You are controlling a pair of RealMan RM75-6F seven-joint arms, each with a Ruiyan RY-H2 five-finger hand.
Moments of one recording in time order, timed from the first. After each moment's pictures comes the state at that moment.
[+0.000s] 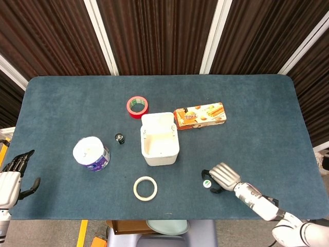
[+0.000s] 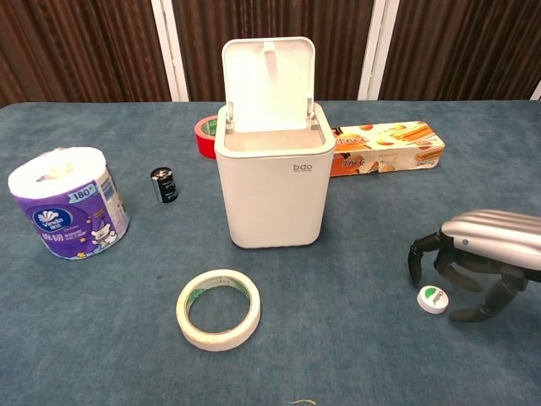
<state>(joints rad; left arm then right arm) -0.11 -1.16 -0.04 -1.53 1.50 1.49 -0.05 0.56 -1.45 -0.09 -1.27 -1.70 0.95 0.18</state>
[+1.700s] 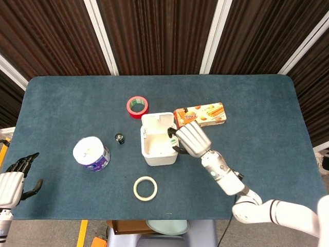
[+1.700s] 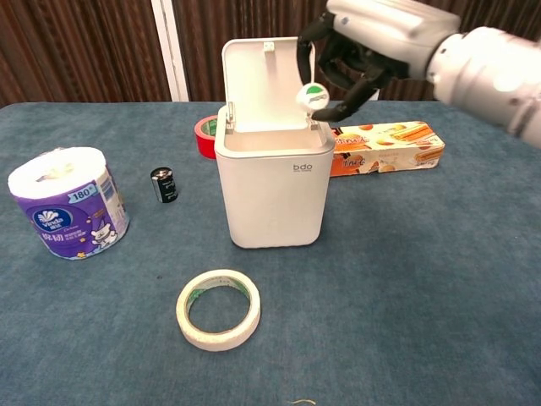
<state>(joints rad) -0.12 -1.15 -0.03 -1.55 1.50 1.45 -0.04 0.78 -1.51 0.29 -1.54 -1.41 1.06 -0.31</state>
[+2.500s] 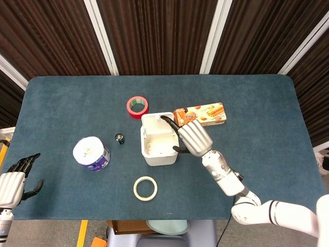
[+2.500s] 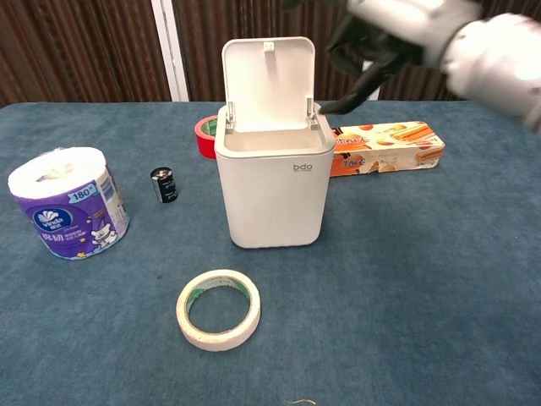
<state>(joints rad) -0.12 -1.15 -0.03 -1.55 1.50 1.44 -0.03 0.75 -1.46 0.26 -1.62 -1.41 1.16 -0.25</state>
